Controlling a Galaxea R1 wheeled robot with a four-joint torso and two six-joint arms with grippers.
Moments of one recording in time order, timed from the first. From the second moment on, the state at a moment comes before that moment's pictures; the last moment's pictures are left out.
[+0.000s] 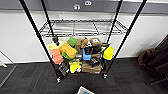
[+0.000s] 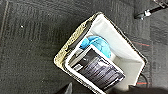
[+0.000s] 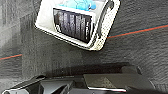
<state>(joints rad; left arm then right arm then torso) 0.83 2.82 -2.45 -0.25 0.16 -0.12 -1.14 2.71 -2.21 0.02 0.03 0.03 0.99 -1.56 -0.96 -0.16</state>
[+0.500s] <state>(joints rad) 0.79 2.88 -2.53 -0.24 0.19 -0.12 -1.10 2.68 -2.17 0.02 0.01 0.05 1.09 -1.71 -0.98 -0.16</state>
